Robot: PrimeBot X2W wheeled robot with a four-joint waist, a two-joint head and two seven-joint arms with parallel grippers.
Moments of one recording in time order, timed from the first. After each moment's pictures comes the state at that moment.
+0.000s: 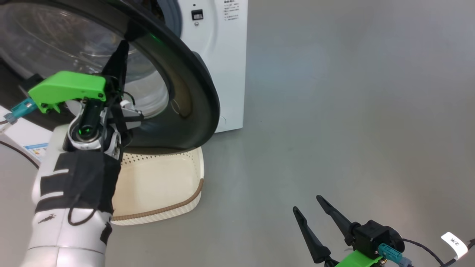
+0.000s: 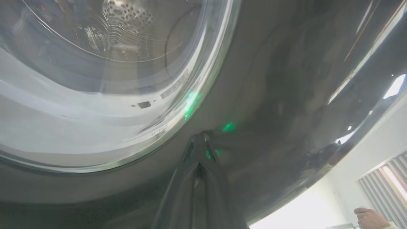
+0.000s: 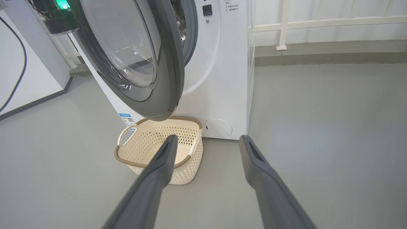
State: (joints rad) left arm -0.92 0.02 -0.11 0.74 -1.61 -0.12 0.11; right arm -0.06 -0.10 0.28 0.22 0.22 0.12 -0.26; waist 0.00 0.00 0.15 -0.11
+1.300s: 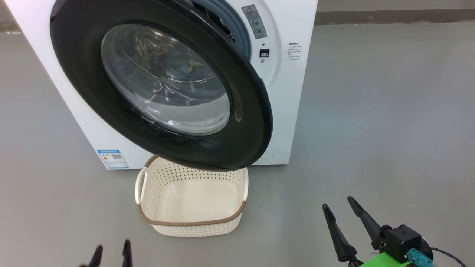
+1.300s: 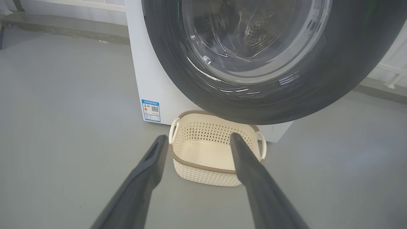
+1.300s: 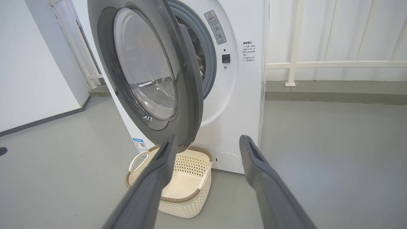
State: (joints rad) left arm 0.07 0.24 -0.28 0.19 -0.56 0.14 -0.25; right arm 0.01 -0.09 0.14 0.17 0.22 0.12 -0.26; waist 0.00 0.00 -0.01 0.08
